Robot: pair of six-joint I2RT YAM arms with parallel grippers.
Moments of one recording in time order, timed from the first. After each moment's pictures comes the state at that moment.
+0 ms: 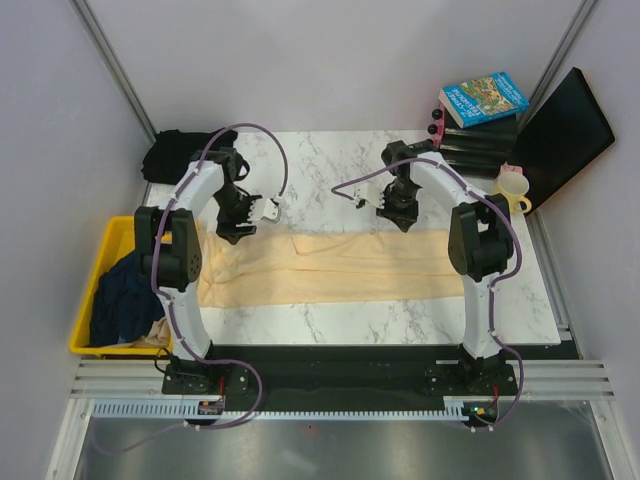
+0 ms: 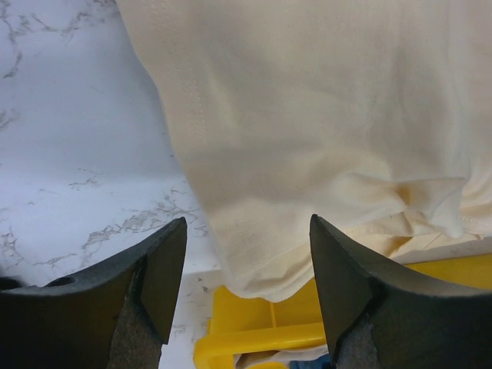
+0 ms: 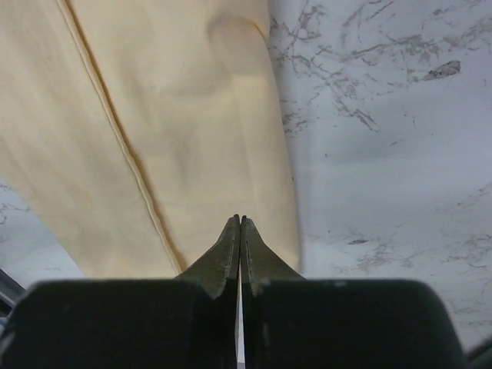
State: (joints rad) left arm -0.12 1.99 1.64 -1.24 0.22 1.54; right arm 0.32 2.16 1.86 -1.27 -0.15 -1.09
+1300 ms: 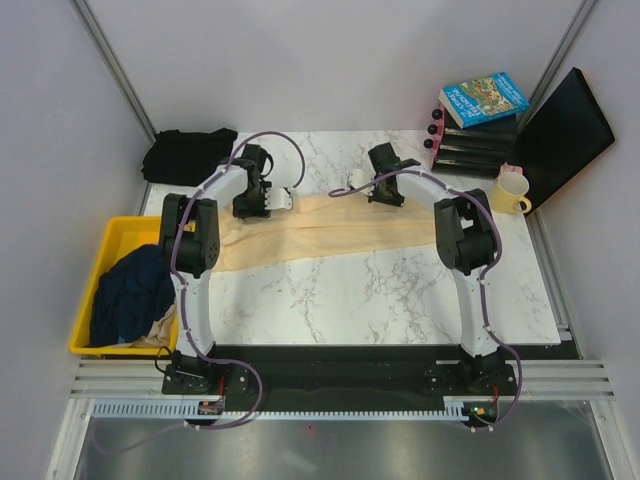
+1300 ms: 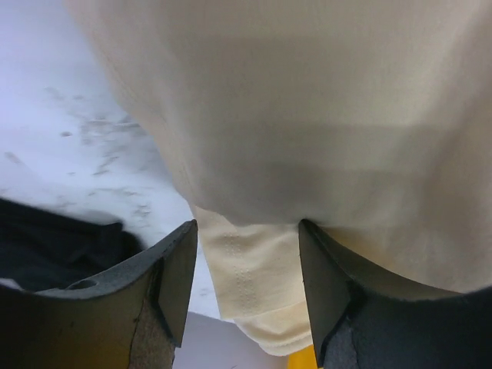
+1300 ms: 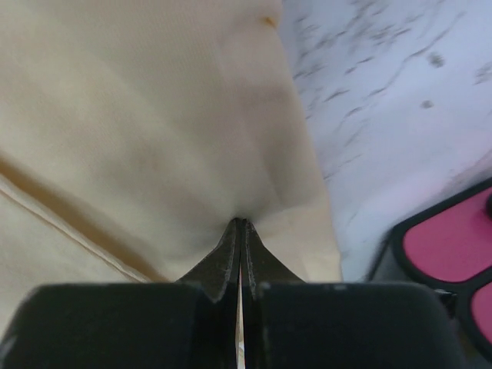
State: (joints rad) left arm -0.20 2.17 1.67 -0.83 -0.11 1.37; right arm 0.35 2.26 1.75 -0.66 0.18 -1.00
